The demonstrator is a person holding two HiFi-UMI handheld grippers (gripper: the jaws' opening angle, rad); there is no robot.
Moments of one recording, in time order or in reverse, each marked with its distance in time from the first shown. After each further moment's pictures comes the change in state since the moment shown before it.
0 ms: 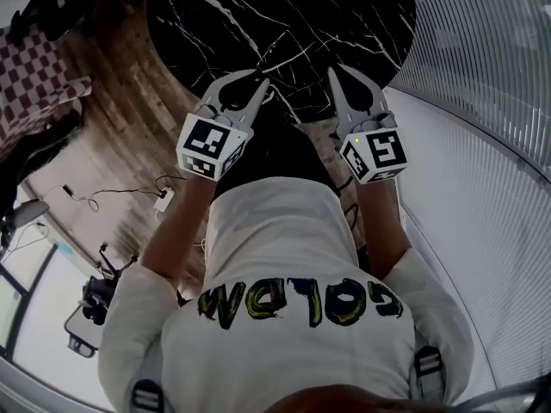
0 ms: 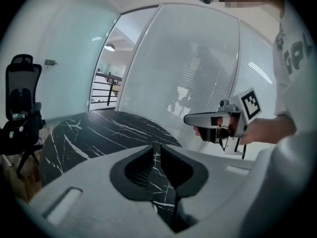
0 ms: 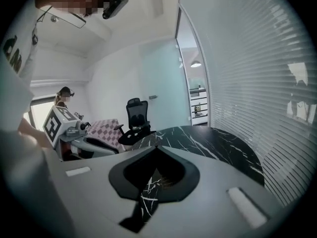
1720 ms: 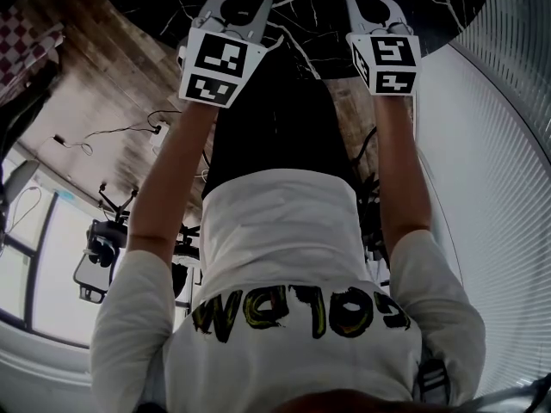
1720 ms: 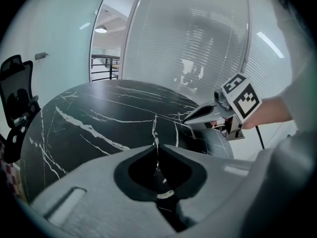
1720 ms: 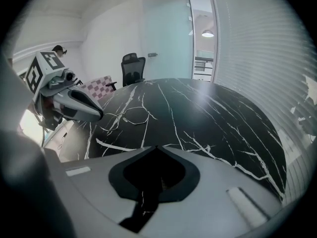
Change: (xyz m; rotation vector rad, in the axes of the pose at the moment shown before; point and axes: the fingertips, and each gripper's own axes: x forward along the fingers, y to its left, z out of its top) left arm 0.089 0.073 -0.116 0.120 0.252 0.094; right arm 0.103 -0.071 -0.189 -0.142 0.393 -0.058
